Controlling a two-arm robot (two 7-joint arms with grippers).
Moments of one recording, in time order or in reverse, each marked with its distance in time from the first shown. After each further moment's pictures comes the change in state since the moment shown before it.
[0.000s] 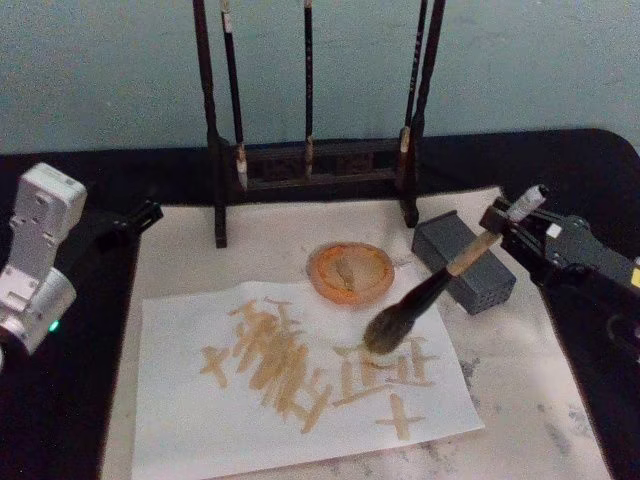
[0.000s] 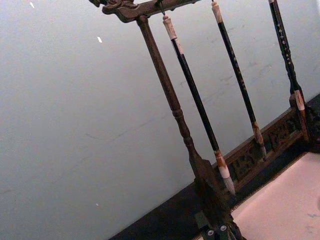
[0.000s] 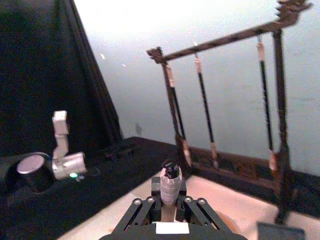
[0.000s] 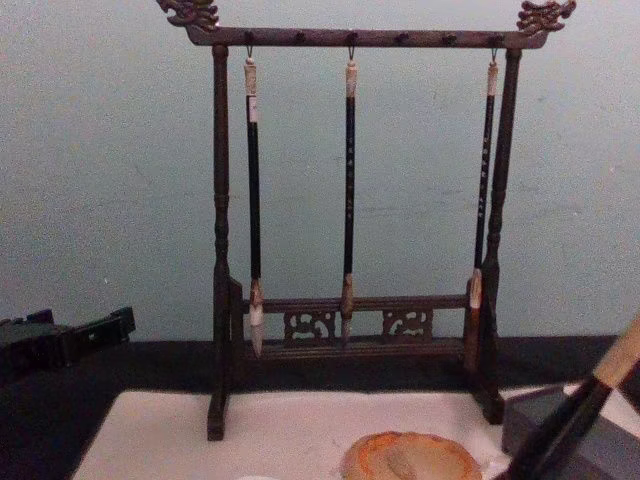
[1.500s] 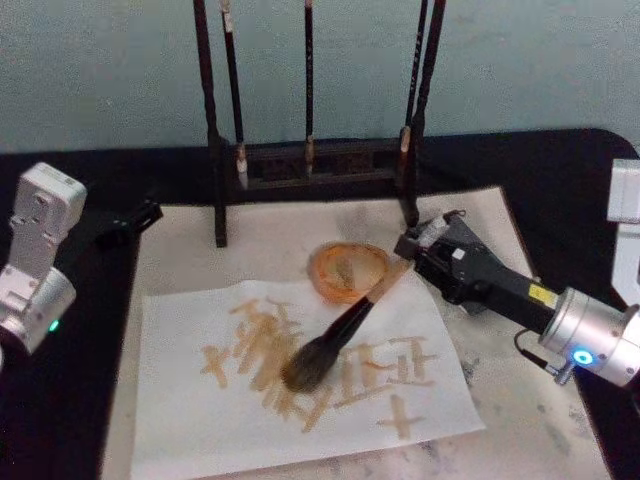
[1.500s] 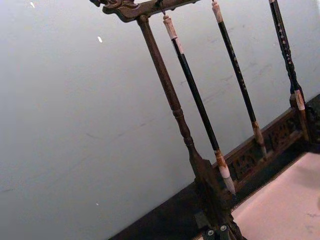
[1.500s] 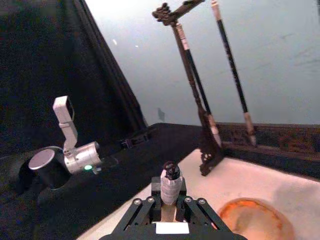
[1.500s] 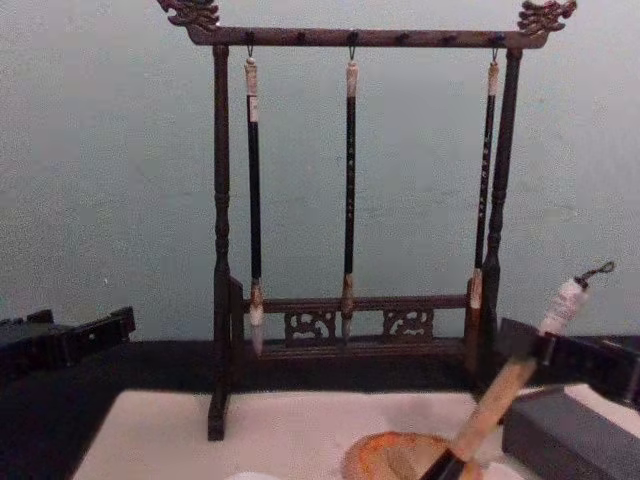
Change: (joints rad) left arm 0.000 0.000 0.000 0.000 0.000 0.000 0.000; right arm 0.211 -0.165 -0.209 0.238 -0.006 0.063 0.080
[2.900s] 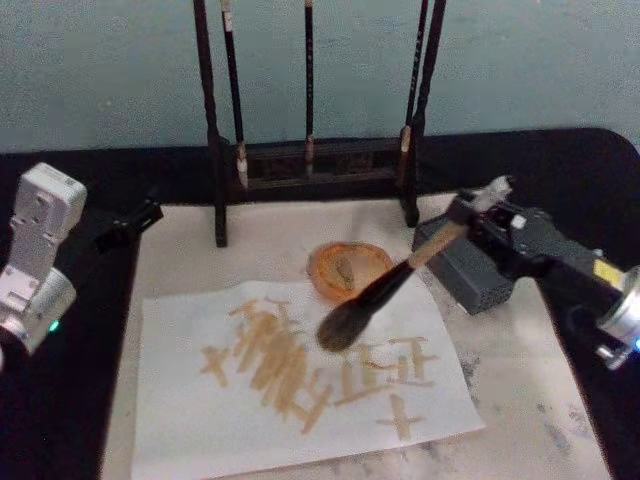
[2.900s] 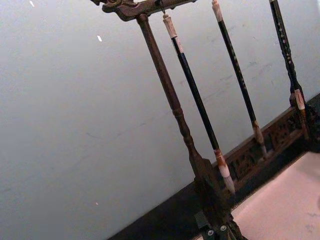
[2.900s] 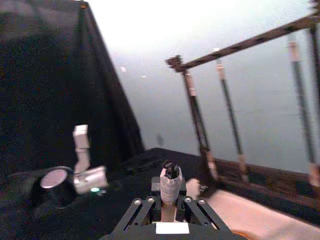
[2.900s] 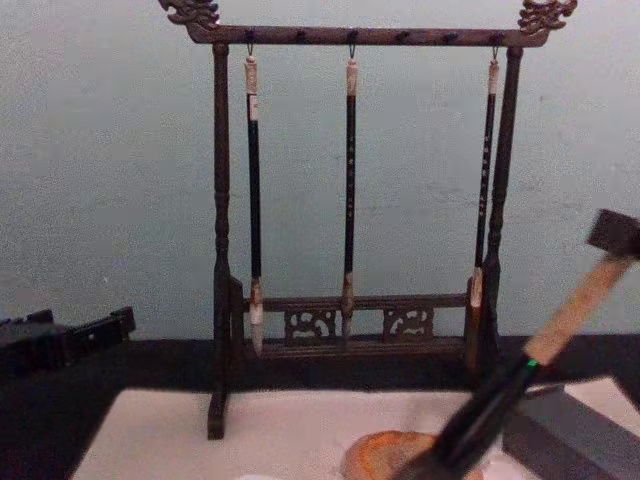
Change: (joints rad) left arm 0.000 0.000 0.000 0.000 0.000 0.000 0.000; right arm -0.118 0.096 0.135 -0.182 0.044 -0.049 -0.006
